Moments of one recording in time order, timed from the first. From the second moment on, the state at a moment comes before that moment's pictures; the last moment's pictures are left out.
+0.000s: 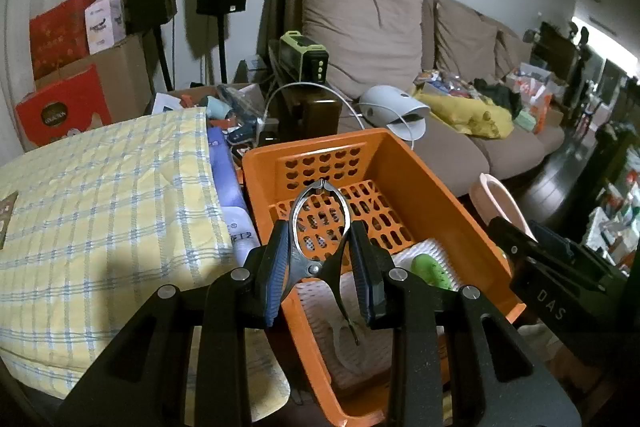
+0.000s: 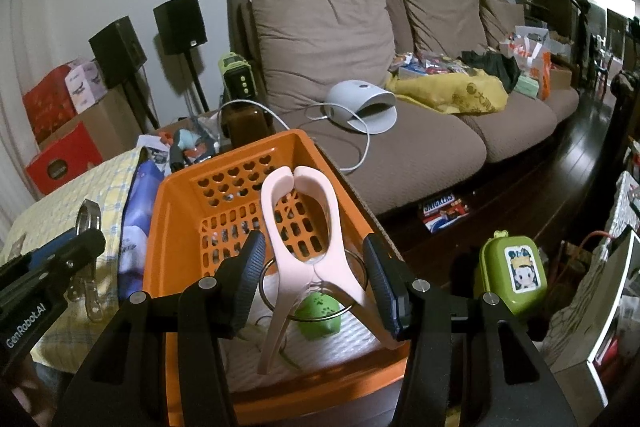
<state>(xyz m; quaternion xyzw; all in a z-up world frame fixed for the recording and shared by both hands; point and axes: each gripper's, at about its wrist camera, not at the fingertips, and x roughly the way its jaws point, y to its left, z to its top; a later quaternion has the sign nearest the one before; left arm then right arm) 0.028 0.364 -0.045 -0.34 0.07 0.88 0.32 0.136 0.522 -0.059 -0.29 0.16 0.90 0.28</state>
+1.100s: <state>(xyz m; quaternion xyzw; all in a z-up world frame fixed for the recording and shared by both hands) 0.022 0.379 -0.052 -0.37 0.04 0.86 0.33 0.144 0.538 -0.064 -0.30 0.17 0.89 0.28</state>
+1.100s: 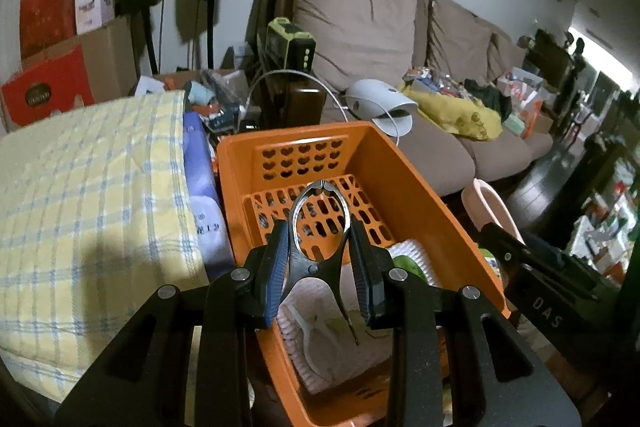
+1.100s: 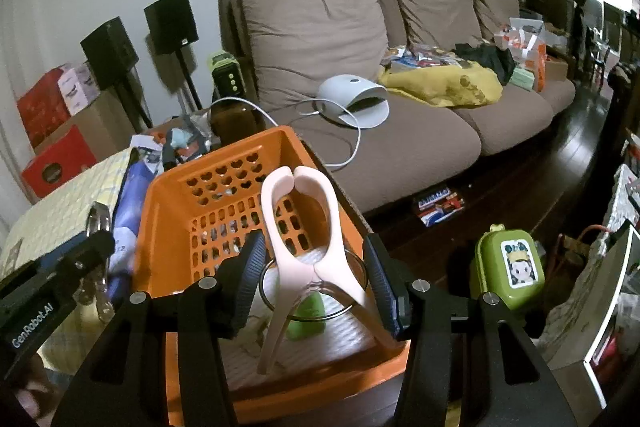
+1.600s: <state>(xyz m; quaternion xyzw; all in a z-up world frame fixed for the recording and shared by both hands) 0.019 0.380 -0.076 -0.41 0.02 0.85 0.34 0.132 0.536 -0.076 -0.34 0.17 0.89 0.26</state>
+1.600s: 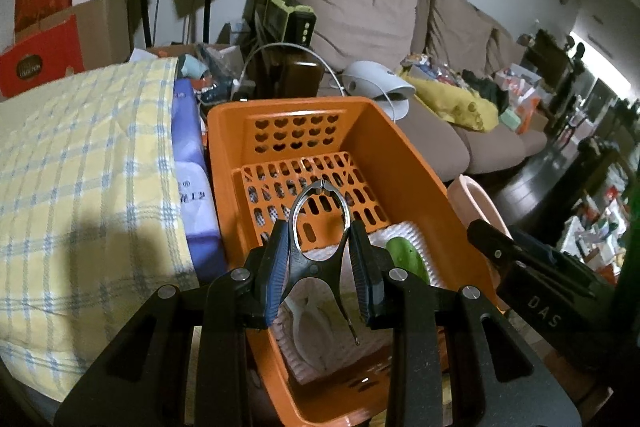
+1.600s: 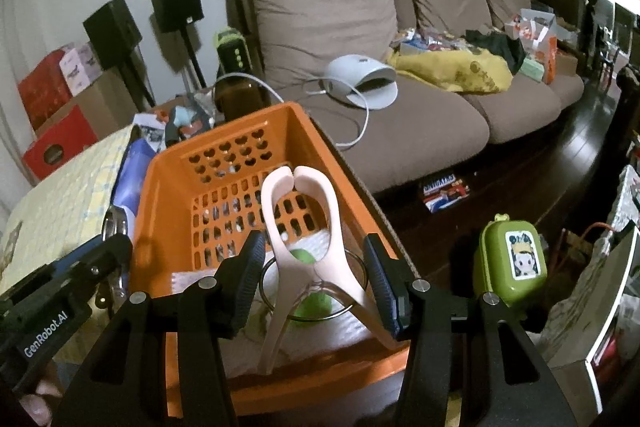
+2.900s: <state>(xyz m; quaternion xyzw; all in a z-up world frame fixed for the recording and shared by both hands) 0.018 0.388 -0.115 -0.44 0.01 0.83 0.34 0.112 0.524 -0.102 -0.42 0.16 0.87 0.22</state>
